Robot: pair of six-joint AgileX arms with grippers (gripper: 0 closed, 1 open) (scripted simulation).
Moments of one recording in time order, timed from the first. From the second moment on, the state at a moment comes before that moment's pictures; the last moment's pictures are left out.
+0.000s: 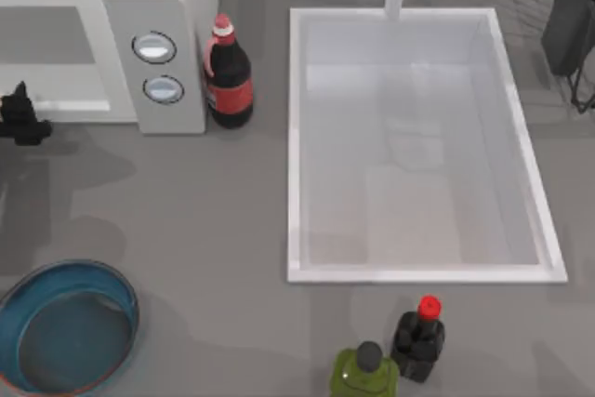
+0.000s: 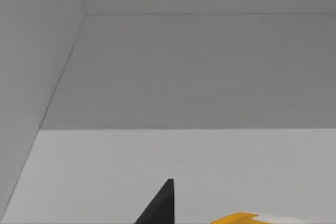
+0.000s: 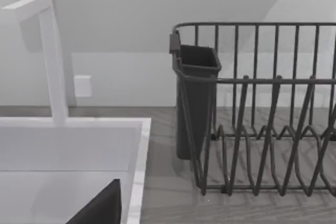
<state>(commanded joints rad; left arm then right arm) 0.21 2.20 0.77 1.20 0.25 0.07 0.00 0.00 0.00 0.00 0.00 0.00</state>
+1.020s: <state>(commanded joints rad) 0.20 1.88 0.80 0.82 0.23 0.02 0.00 0.00 0.00 0.00 0.00 0.00</state>
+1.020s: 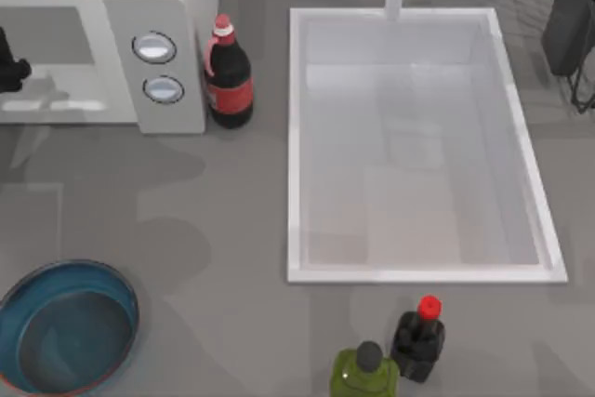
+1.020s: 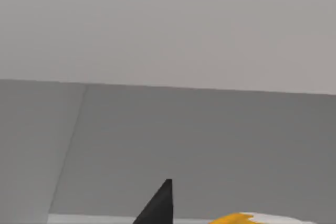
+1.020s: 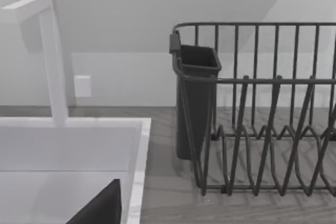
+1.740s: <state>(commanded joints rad) -0.12 1.86 1.07 -0.03 -0.10 -0.92 0.00 0.00 0.00 0.00 0.00 0.00</state>
